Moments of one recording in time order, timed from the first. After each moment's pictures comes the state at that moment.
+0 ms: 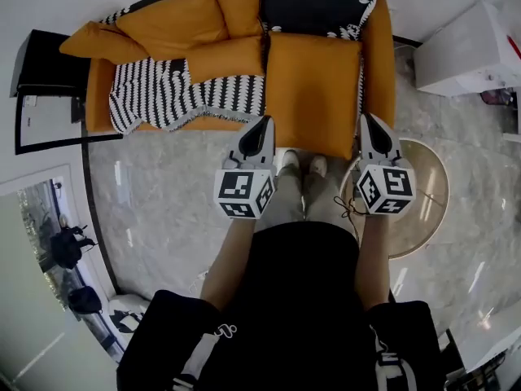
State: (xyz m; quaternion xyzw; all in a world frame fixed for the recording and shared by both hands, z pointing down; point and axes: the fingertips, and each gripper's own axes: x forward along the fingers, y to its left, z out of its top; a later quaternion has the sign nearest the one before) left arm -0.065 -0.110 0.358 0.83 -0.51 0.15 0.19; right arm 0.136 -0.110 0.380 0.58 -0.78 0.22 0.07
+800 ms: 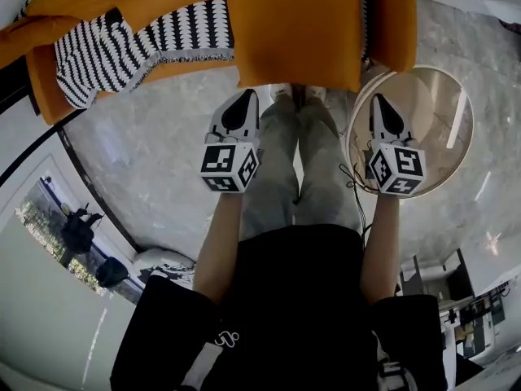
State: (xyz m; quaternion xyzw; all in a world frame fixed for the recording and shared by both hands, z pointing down) left arm -0.080 -0.068 0.589 0.79 -0.44 0.26 0.32; right arm 0.176 -0.021 0.609 0.59 -0.69 0.36 0.21
